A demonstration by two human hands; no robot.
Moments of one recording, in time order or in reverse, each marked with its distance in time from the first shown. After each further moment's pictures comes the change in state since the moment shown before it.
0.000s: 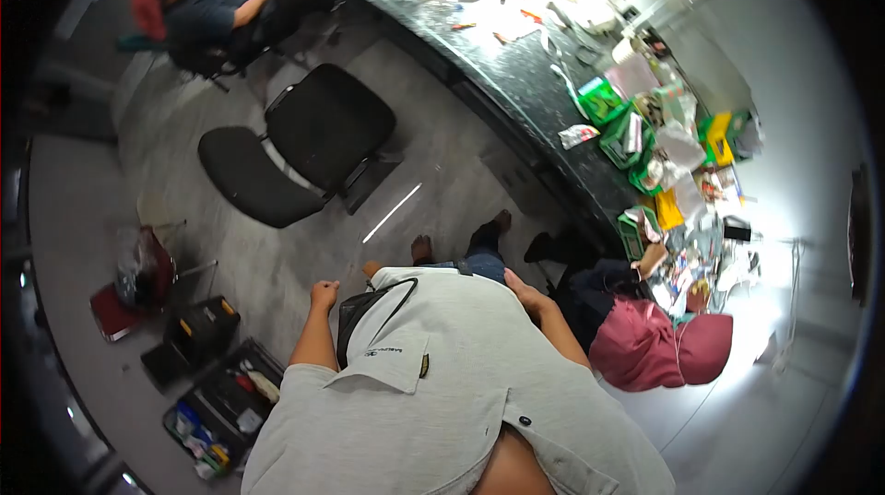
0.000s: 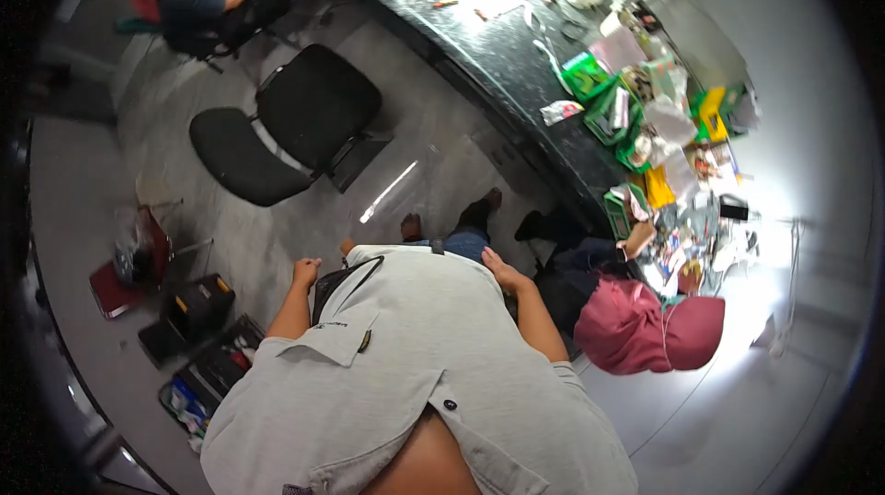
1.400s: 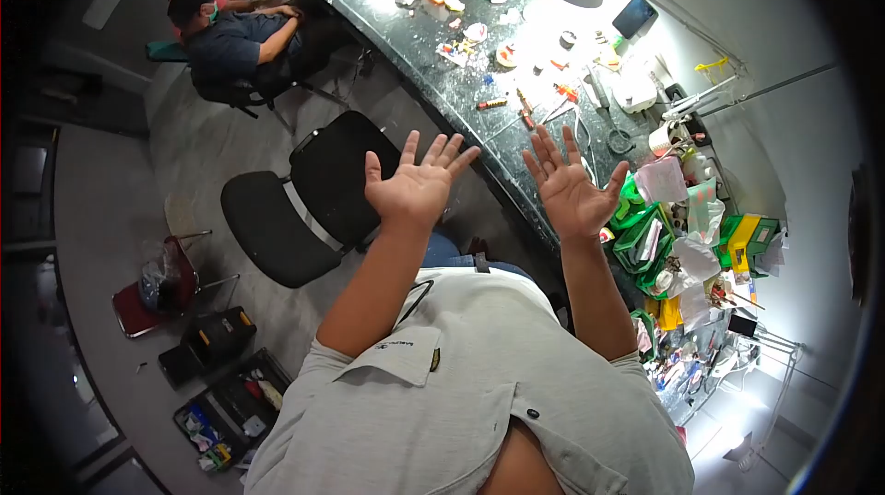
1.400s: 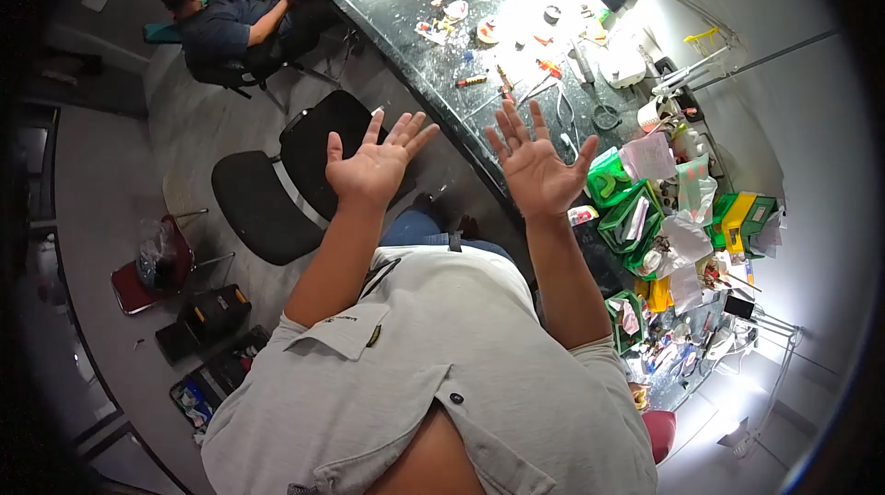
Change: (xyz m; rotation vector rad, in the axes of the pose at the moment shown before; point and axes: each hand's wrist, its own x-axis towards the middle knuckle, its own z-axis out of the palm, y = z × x) left_hand -0.102 0.605 -0.077 -2.317 -0.835 0.058; right_hand -0.001 -0.479 -0.141 1.419 -0.512 -0.916
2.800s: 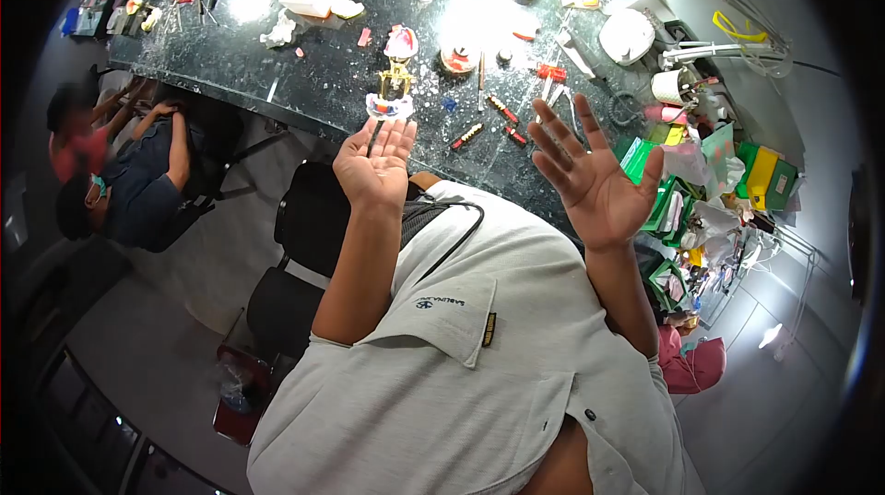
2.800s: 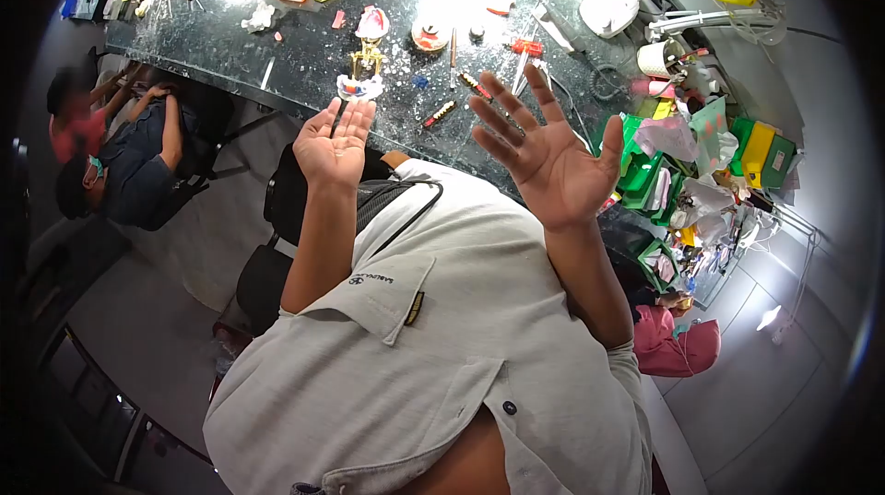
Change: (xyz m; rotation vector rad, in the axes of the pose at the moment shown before) left_hand 0.314 0.032 0.049 0.606 0.460 -0.046; right_hand 0.180 -0.038 0.028 0.090 0.112 -0.177
